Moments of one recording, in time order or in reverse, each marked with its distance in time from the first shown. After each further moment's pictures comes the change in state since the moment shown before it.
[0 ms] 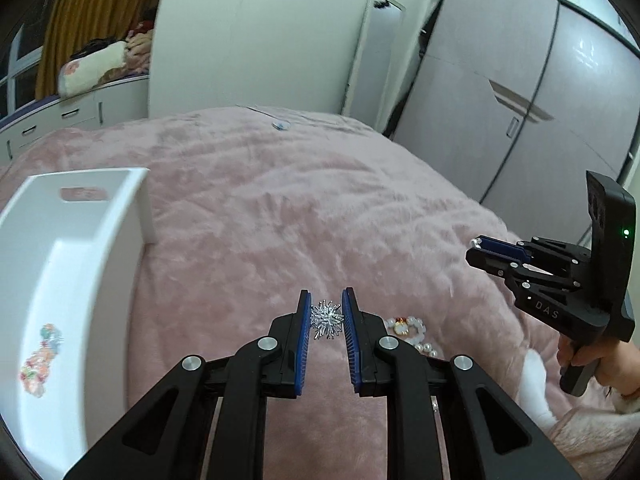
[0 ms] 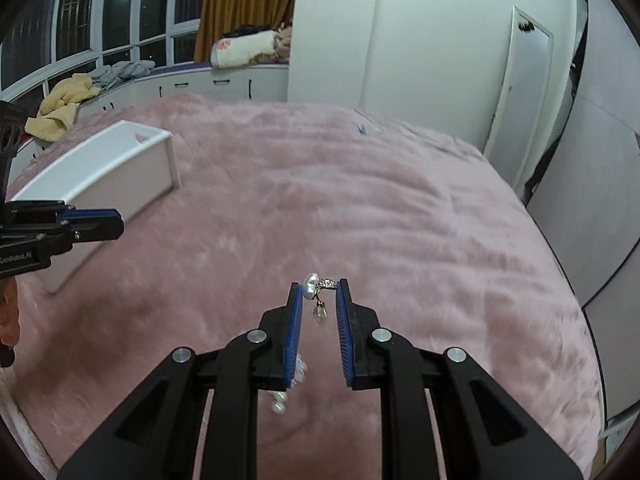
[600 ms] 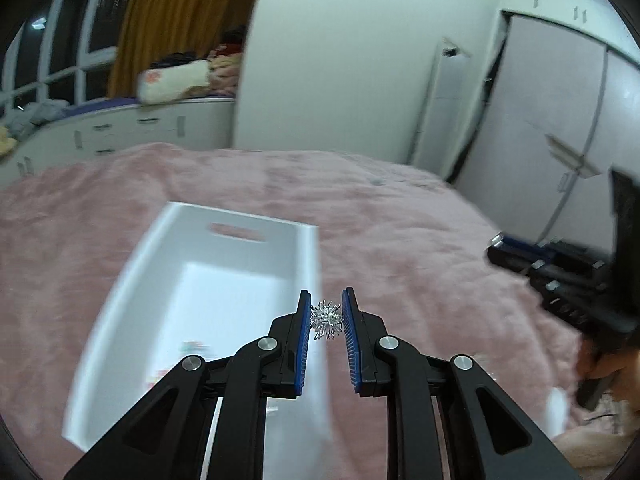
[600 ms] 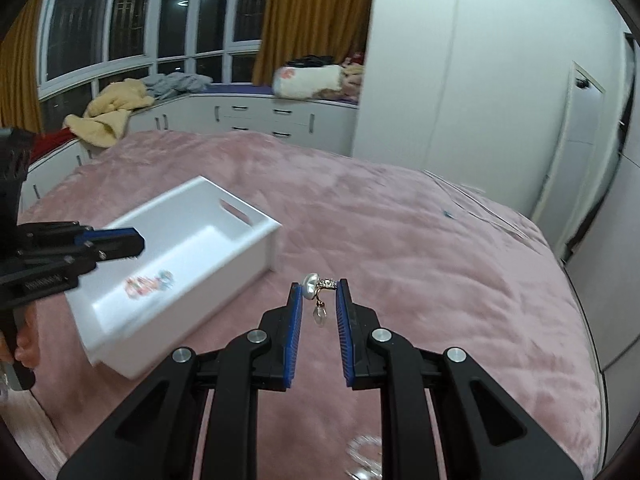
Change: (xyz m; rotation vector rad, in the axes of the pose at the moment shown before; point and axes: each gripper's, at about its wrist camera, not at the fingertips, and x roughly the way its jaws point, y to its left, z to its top) left arm -0.104 0.105 0.022 -0.104 -0.102 0.249; right arm -0.003 0.127 0.111 -0.126 -0.092 0.149
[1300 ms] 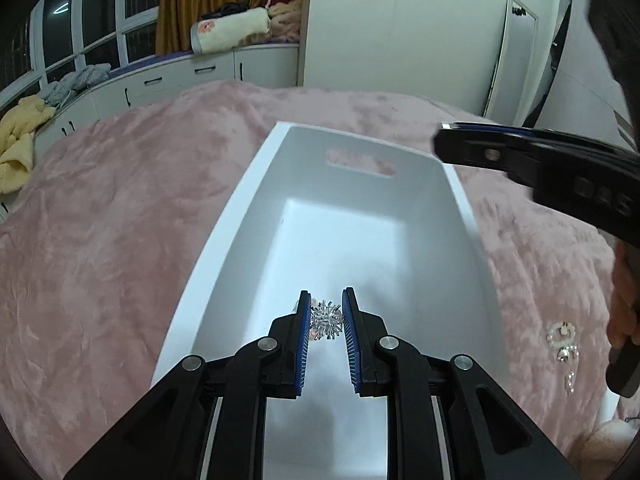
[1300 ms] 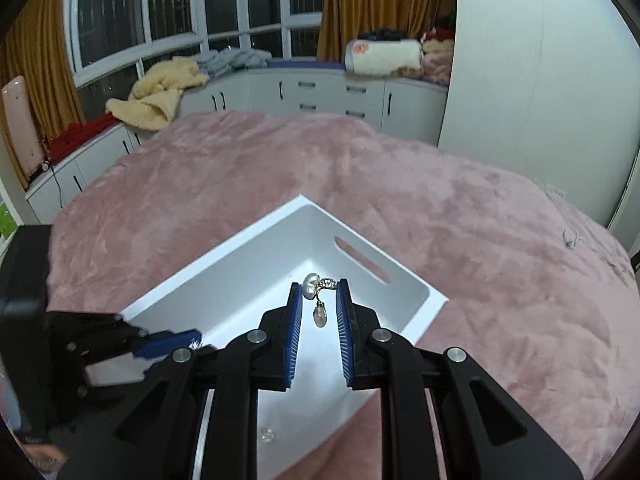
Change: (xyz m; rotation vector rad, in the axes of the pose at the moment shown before) left arm 0.051 0.082 -0.022 -0.051 0.204 0.171; right arm 0.130 0.110 0.078 -0.023 0.118 0.219
